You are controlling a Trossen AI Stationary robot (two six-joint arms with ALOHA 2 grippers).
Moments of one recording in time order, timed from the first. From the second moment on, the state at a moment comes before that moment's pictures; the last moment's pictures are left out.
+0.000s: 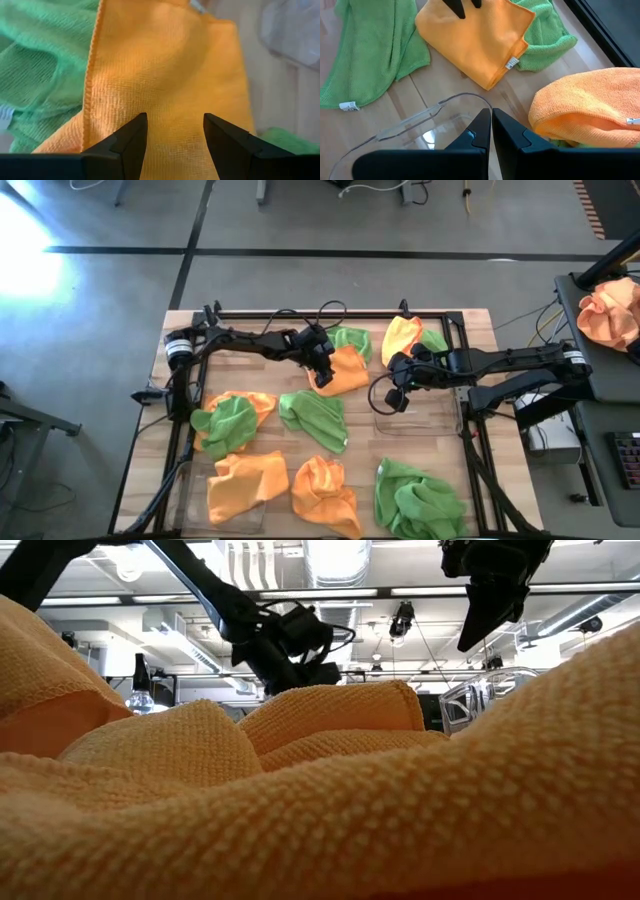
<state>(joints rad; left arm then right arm) 0.36 1.95 1.22 -0.14 0.16 -0.10 0.03 1.18 1.02 -0.88 0.33 0.44</state>
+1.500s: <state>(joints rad) 0.36 2.03 1.22 -0.12 0.13 -0.18 0.03 1.18 1.02 -0.89 0.33 0.43</state>
